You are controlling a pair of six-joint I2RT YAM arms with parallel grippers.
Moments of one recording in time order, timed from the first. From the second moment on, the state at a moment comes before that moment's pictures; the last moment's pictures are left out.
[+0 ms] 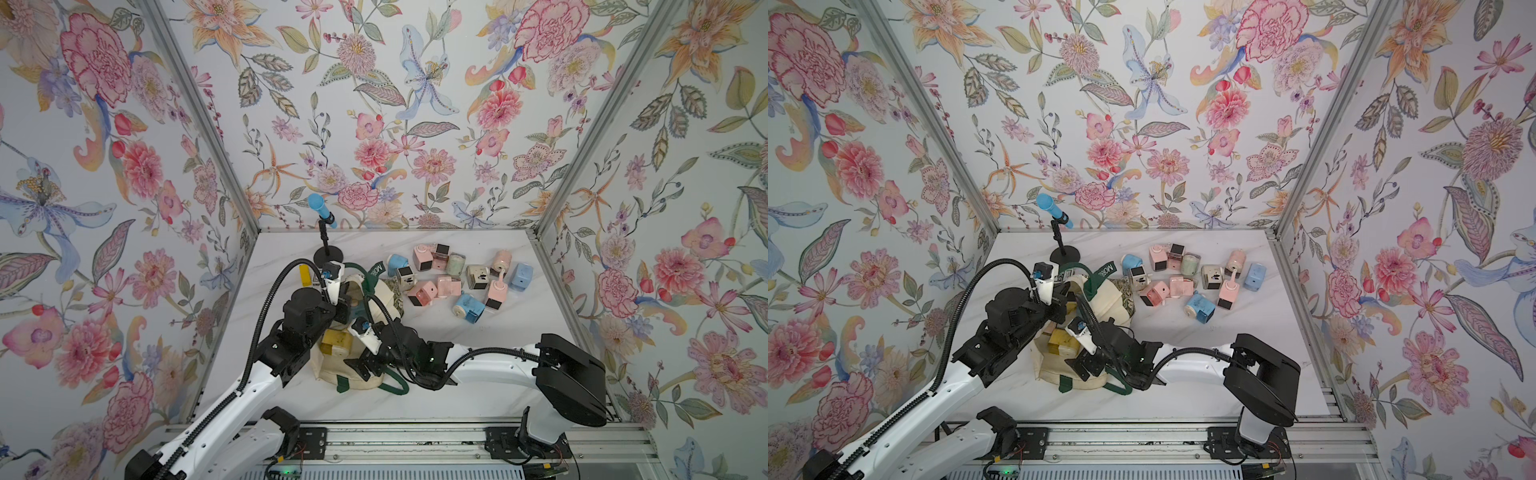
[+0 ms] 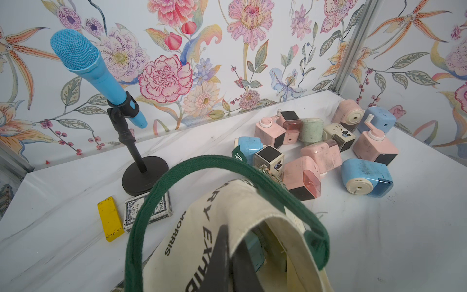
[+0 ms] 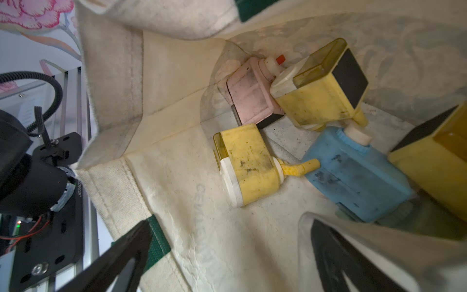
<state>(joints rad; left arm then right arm) -0.52 0.90 0.71 -0.08 -0.11 -0.03 1.20 1.67 0.94 0.23 0.04 0.07</state>
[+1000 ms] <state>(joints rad) -0.52 0.90 0.71 -0.09 -0.09 -0.03 1.27 1.64 0.85 0.40 -0.05 -0.02</state>
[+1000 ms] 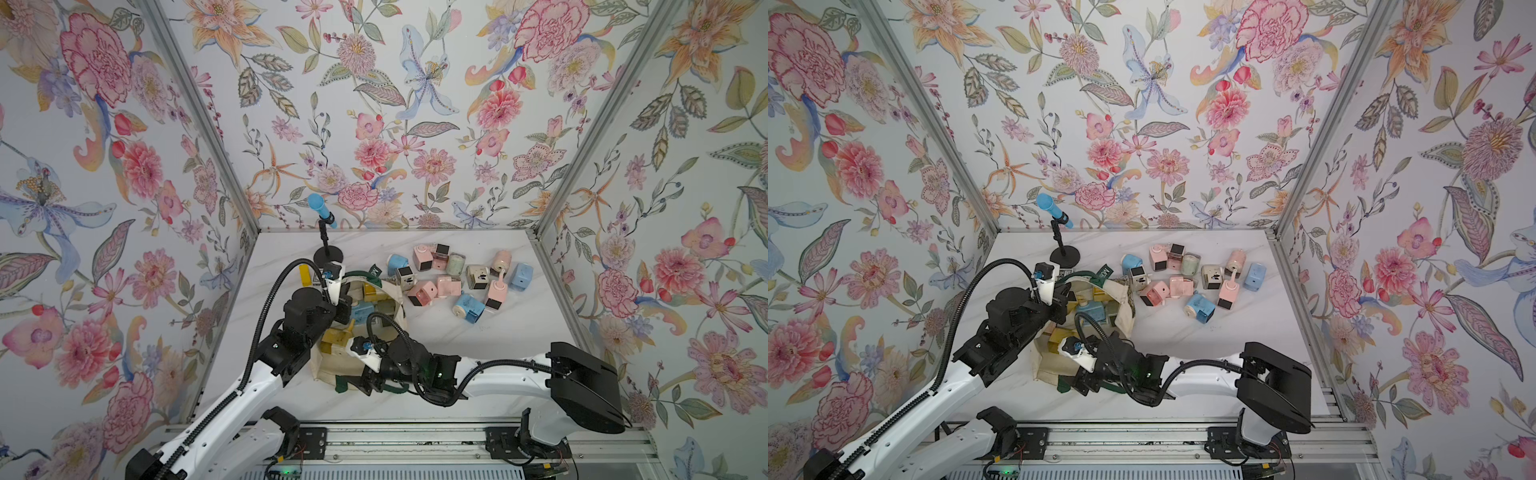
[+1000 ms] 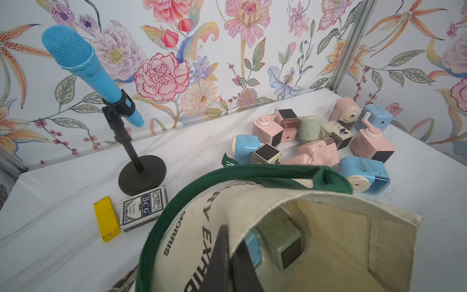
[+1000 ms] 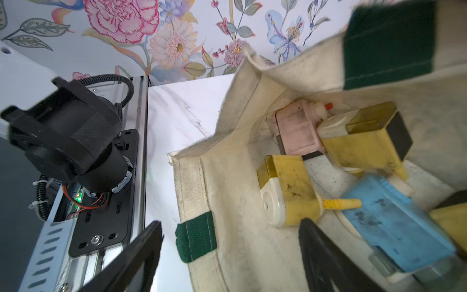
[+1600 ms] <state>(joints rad) -0.52 0.91 0.71 -0.08 -0.08 -0.03 1.12 1.92 1.05 0.36 -0.06 0.17</state>
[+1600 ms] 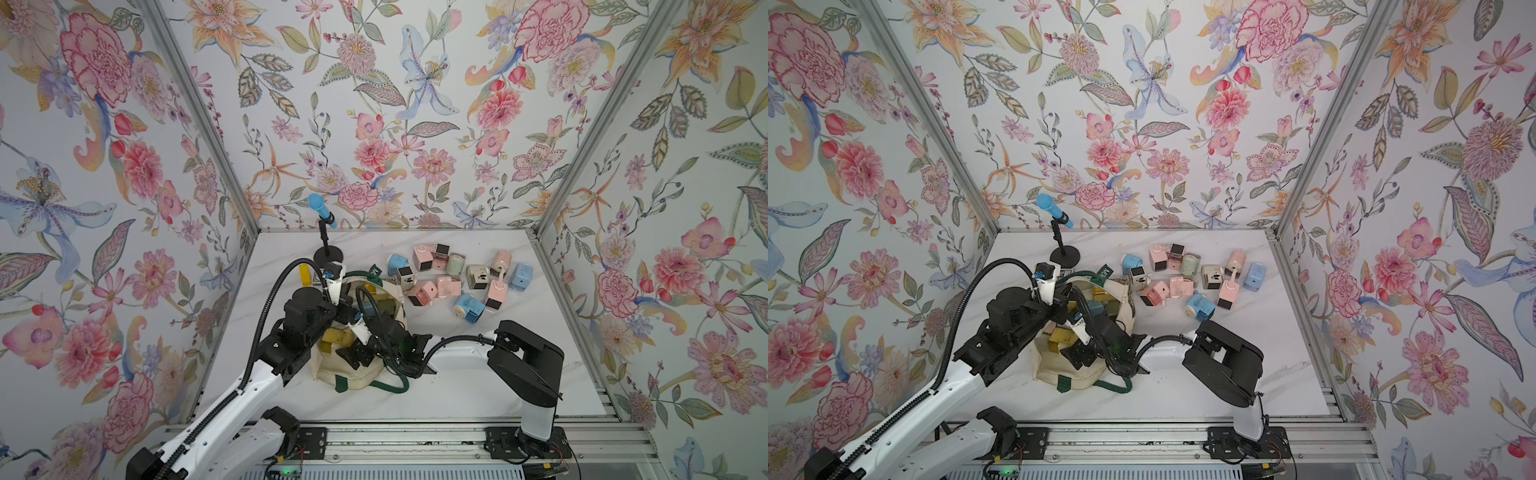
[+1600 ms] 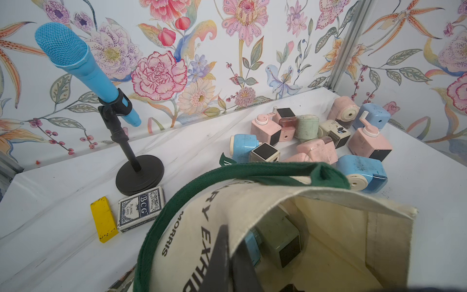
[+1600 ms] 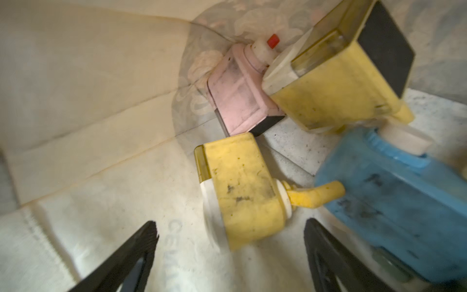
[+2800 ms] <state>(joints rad) -0.52 0.91 0.71 -0.08 -0.08 -0.03 1.11 2.14 1.22 0.33 -0.23 0.12</state>
